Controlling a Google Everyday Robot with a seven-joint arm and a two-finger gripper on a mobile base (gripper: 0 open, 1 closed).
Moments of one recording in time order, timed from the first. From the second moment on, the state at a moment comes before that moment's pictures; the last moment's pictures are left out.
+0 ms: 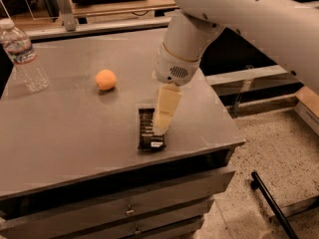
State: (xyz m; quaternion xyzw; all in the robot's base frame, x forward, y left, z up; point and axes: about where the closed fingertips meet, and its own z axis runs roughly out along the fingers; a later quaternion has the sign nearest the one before) arm 0.504 -0.003 0.870 -0.70 0.69 0.12 0.13
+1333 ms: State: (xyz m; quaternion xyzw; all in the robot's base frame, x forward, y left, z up) arm 0.460 0.010 0.824 -0.72 0.67 0.13 0.11
